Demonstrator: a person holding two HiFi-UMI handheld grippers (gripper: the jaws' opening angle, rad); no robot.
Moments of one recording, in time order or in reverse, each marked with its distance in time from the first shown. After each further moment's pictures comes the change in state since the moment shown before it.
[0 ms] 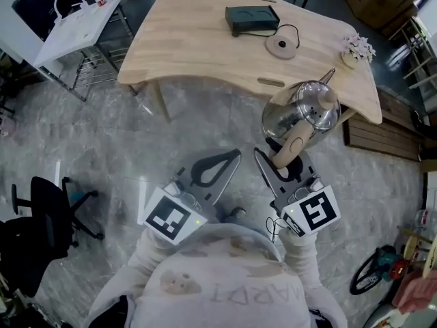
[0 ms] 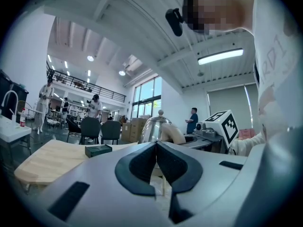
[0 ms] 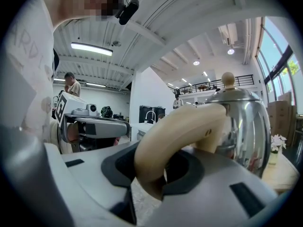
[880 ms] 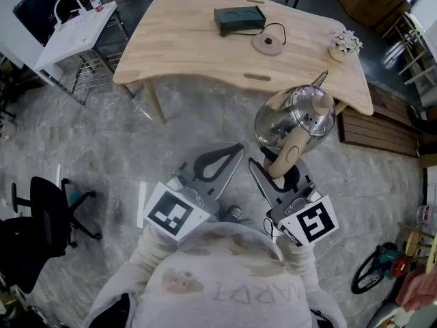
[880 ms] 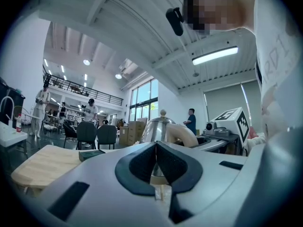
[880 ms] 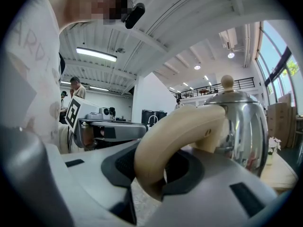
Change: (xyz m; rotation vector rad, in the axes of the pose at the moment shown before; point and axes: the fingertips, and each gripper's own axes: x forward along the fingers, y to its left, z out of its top) left arm 0.017 -0.057 0.016 0.033 -0.030 -0.012; right arm -0.069 0.024 0.012 -0.009 -0.043 0.019
